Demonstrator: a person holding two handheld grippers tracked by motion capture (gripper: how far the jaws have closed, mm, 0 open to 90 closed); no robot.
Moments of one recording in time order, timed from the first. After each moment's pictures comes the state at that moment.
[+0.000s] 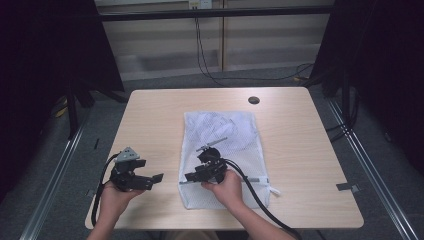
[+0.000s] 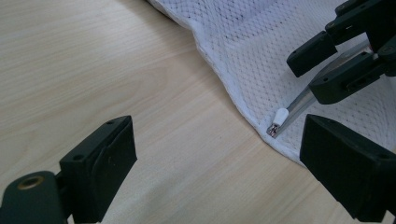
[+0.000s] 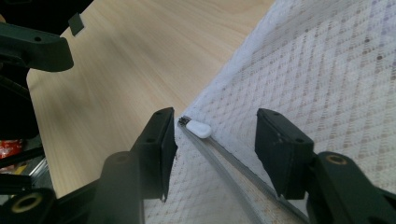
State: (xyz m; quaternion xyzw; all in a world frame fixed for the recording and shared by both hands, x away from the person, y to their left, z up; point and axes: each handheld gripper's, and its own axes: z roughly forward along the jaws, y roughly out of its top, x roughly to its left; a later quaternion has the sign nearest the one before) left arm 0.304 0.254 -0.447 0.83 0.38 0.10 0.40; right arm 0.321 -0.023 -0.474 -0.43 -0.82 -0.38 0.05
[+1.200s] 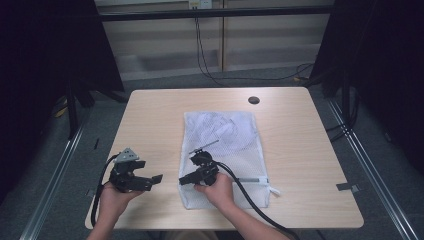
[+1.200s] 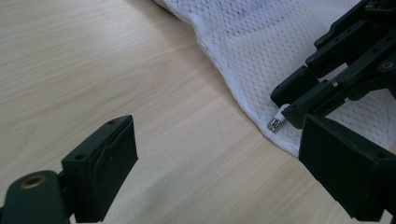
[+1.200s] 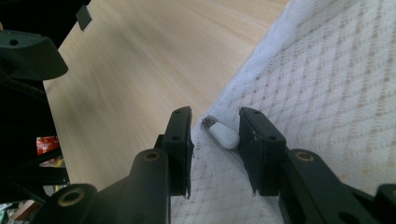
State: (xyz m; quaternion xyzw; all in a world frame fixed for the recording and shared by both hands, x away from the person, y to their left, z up) left arm 0.303 0.256 -0.449 0.83 0.38 0.10 0.39; right arm 0.327 -0.001 -0.492 -0.45 -0.81 -0.36 0.12
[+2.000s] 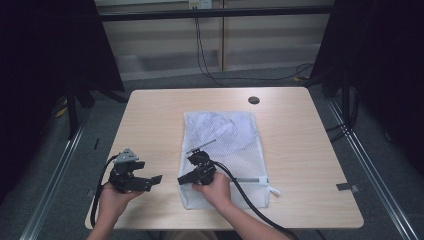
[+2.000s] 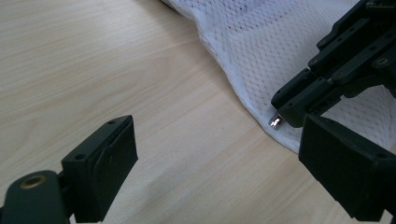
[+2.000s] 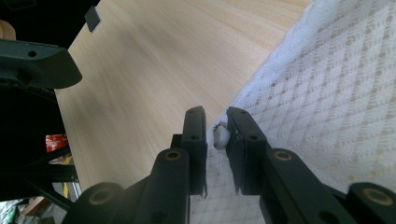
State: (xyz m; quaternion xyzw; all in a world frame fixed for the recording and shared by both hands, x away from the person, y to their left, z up) left arm 0.302 0.257 -0.450 0.84 0.38 0.10 0.39; right arm 0.329 0.005 -0.492 -0.45 -0.81 -0.36 0.13
